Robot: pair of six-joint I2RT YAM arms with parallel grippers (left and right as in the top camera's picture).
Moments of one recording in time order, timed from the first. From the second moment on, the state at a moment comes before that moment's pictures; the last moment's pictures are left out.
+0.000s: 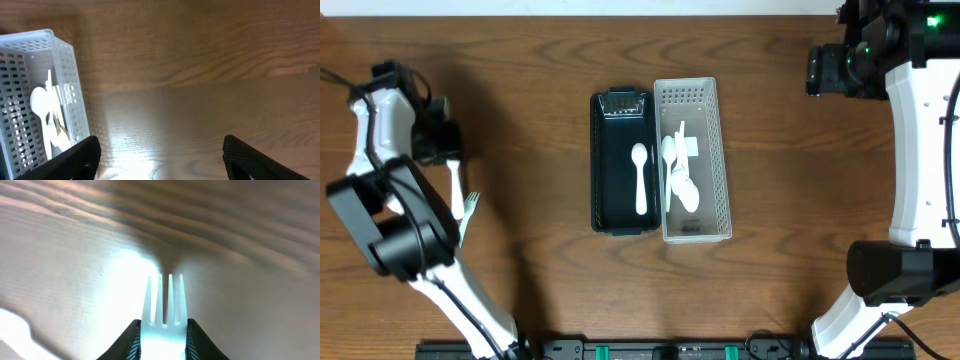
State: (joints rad) left arm 0.37 2.08 1.71 -1.12 0.03 0.16; right arm 0.02 1.89 2.21 -1.51 0.09 0.12
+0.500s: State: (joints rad) left arm -0.25 1.68 1.72 -1.20 0.04 -0.11; right arm 0.02 1.89 2.21 -1.51 0.09 0.08
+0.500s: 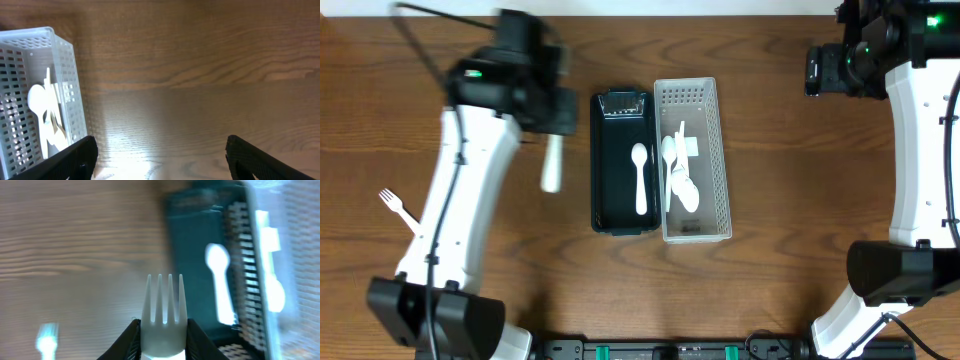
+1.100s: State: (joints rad) left arm -0.42 1.98 1.72 -1.12 0.05 -0.34; right arm 0.00 1.89 2.21 -1.52 0.09 0.01
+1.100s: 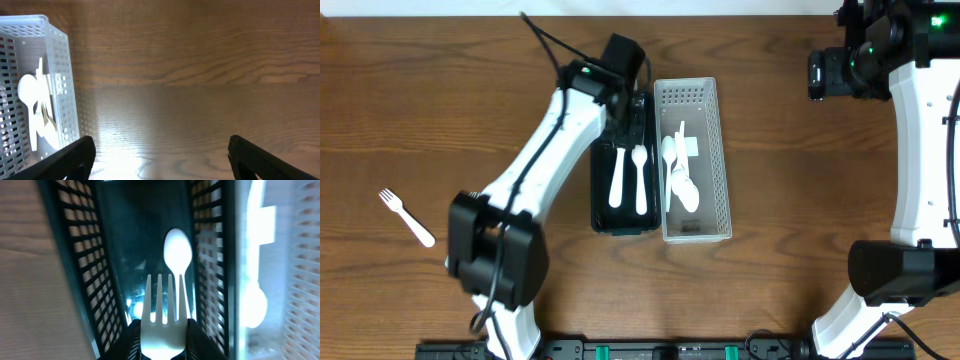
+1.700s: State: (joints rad) left arm -0.43 1.95 1.77 -1.24 0.01 -0.11; right arm 0.00 1.89 2.21 -1.54 0.09 0.01
